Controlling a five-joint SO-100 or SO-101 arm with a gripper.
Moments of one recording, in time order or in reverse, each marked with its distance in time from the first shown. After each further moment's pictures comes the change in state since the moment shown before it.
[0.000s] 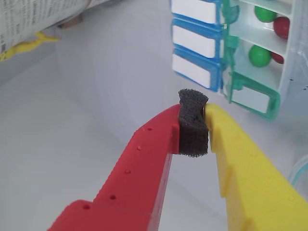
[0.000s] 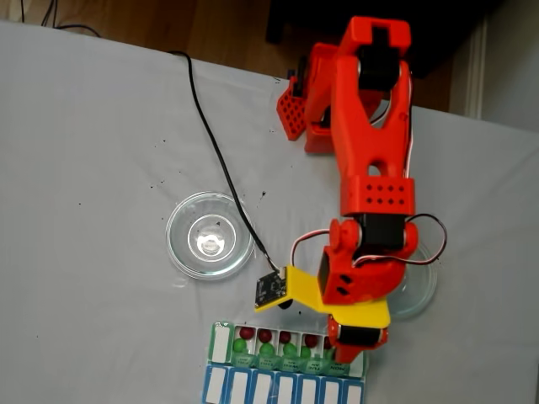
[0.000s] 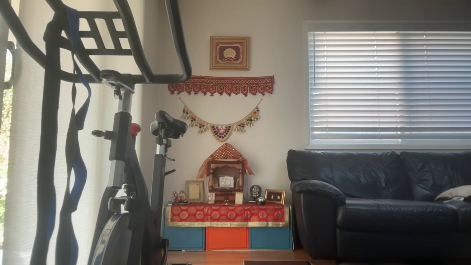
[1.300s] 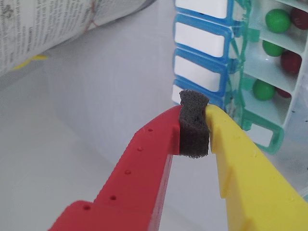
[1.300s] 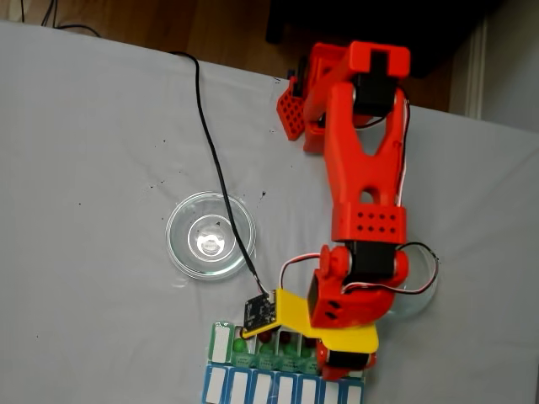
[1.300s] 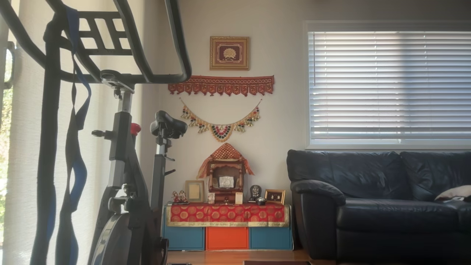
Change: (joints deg) arm 2.0 -10.6 -12.0 4.7 -3.5
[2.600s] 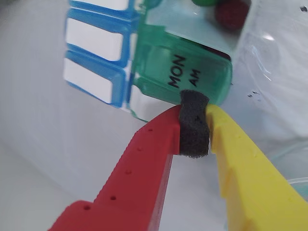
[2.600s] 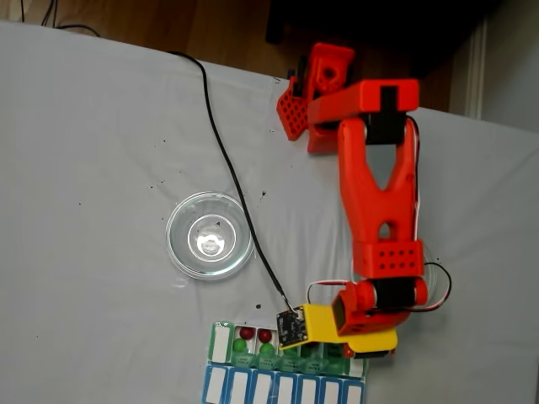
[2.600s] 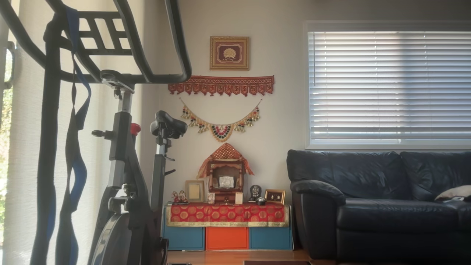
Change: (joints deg) arm -7.6 -14.9 -4.3 10.2 -0.5
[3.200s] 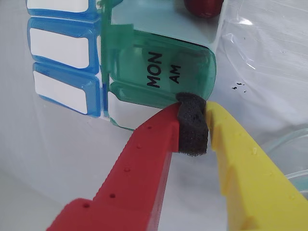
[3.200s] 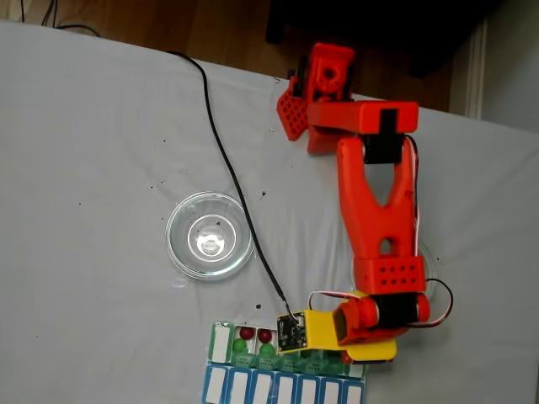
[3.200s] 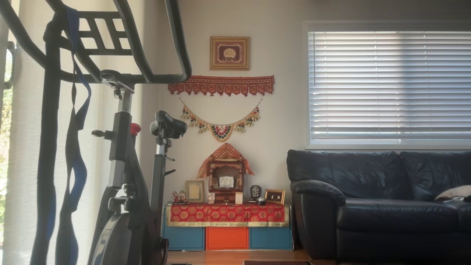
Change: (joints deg) arm 1.8 -6.2 -11.0 7.0 2.1
